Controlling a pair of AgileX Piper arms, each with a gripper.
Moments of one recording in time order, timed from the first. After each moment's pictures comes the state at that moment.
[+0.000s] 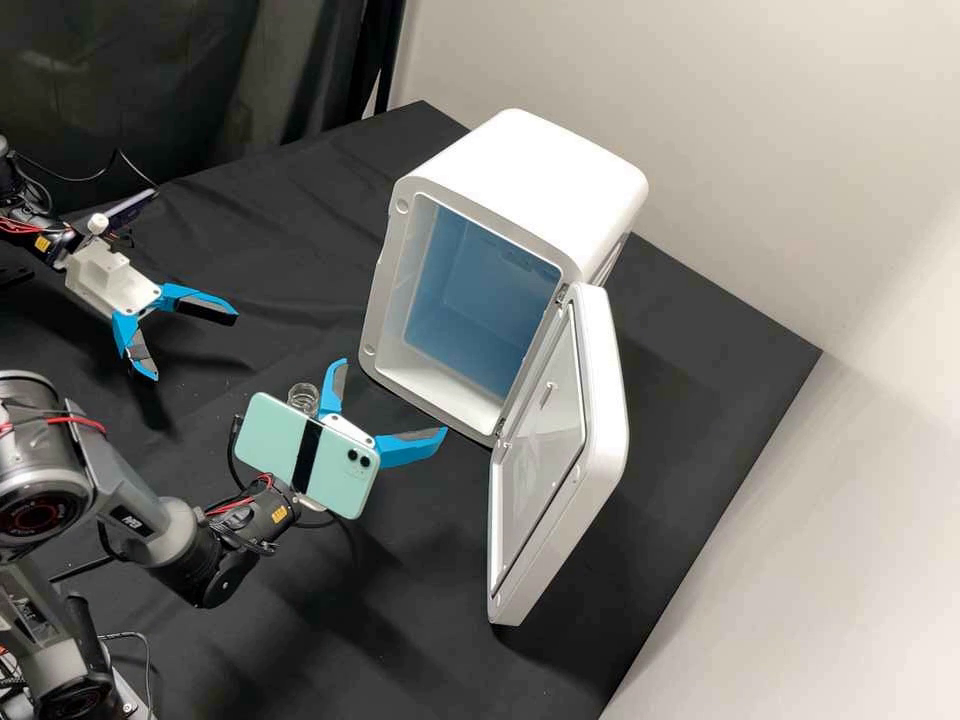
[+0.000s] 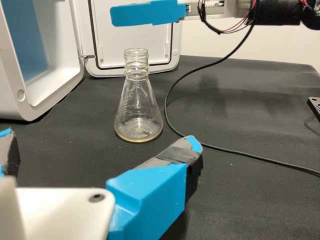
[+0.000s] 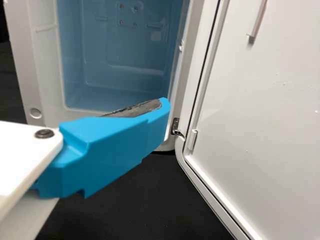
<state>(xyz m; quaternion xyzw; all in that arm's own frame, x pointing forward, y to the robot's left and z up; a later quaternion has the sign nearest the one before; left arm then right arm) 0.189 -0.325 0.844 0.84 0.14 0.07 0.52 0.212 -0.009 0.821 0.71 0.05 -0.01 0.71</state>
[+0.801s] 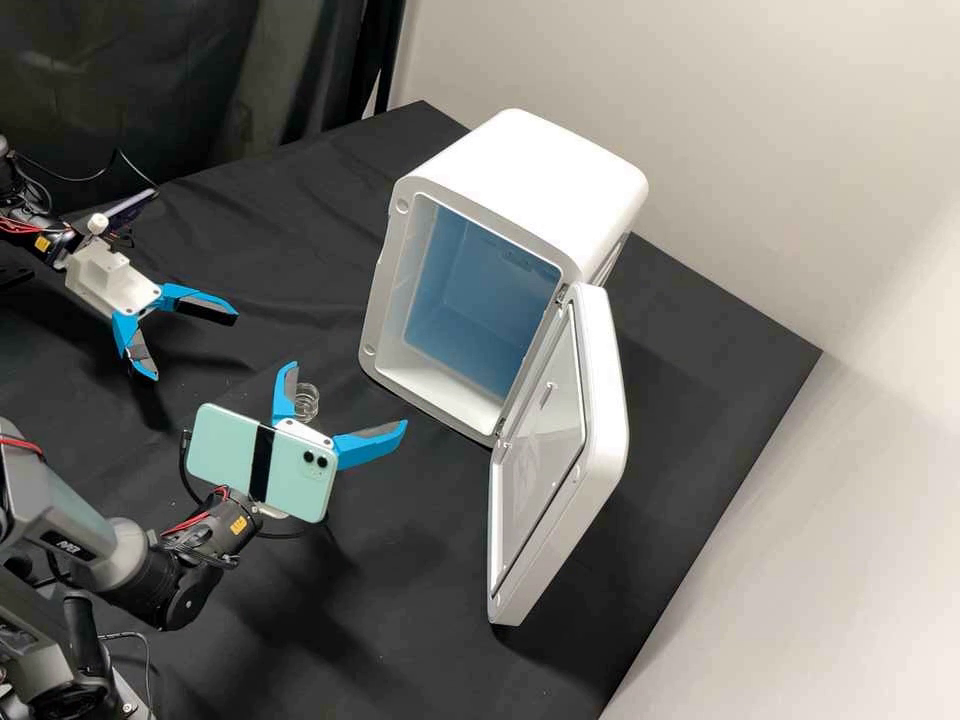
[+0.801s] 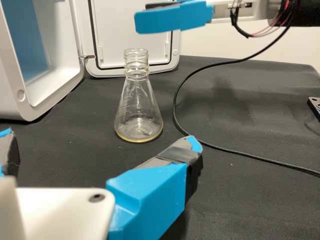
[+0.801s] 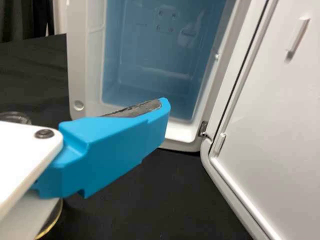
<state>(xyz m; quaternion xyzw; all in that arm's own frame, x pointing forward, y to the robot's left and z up) 0.189 -0.325 0.844 0.84 0.14 0.07 0.52 0.175 0.000 0.811 0.69 0.10 -0.01 0.72</state>
